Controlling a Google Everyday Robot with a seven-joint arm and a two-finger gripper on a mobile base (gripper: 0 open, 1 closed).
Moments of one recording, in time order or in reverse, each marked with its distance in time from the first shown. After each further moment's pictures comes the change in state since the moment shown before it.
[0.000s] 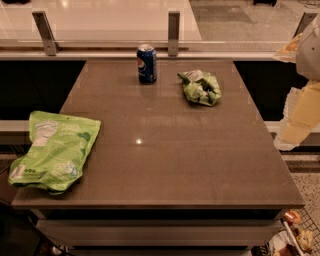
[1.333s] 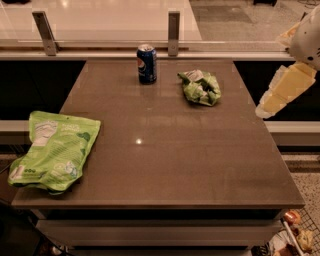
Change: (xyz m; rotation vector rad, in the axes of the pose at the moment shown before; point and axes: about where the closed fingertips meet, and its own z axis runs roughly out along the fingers) arm 0.000 -0.070 0.026 0.102 -0.145 0.147
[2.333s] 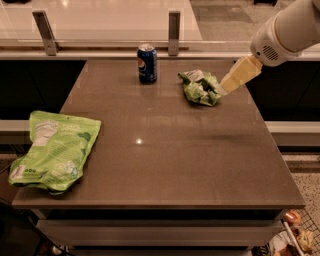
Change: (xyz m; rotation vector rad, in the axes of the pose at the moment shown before) arm -0.033 -0.072 0.087 0.096 -0.128 0.197
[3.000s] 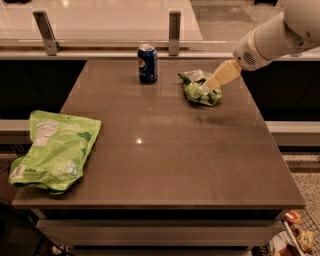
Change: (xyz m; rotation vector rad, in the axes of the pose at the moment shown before) arm -0.011 -0.018 0.075 -0.080 -0.092 0.082
